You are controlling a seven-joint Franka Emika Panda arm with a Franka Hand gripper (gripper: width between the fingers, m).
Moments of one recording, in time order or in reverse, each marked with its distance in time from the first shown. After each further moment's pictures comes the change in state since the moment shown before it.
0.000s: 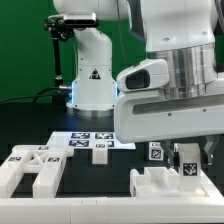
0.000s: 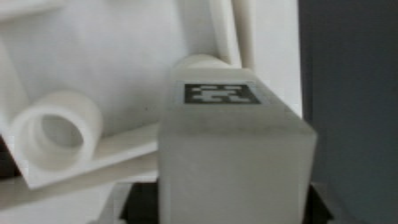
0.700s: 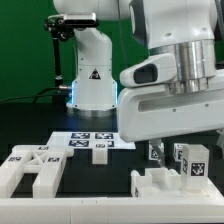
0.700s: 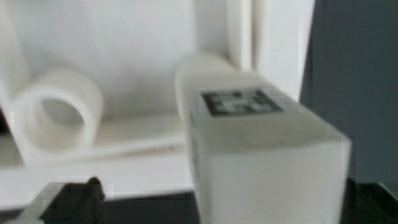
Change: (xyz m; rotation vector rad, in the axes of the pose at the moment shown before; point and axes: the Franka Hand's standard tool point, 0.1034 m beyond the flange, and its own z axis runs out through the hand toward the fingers) arm -0.006 0.000 -0.002 -0.006 0.011 -0.253
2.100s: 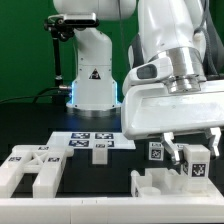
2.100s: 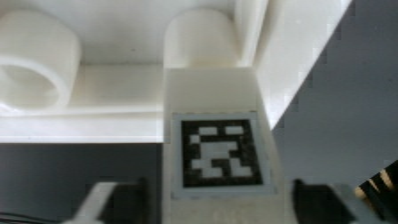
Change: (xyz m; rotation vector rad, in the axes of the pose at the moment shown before) arm -0.013 -0.012 0.005 -0.065 0.563 -0.143
